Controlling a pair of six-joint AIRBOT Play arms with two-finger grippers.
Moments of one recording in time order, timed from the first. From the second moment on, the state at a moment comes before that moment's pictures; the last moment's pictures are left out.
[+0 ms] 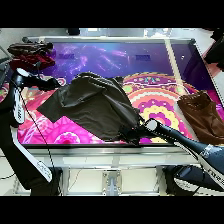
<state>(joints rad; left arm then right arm) 0.30 -2.10 1.86 1.03 -1.17 -1.16 0.56 -1.26 0.56 -0.60 0.71 1.84</state>
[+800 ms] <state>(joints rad) 0.31 -1.86 1.88 1.02 -1.25 -1.11 0.55 -1.08 0.82 -0.95 0.64 1.75</state>
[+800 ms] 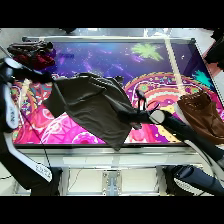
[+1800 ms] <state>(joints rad) 0.30 -1.40 1.83 1.02 -1.39 -1.25 0.55 -1.25 0.67 -0.59 0.86 1.46</state>
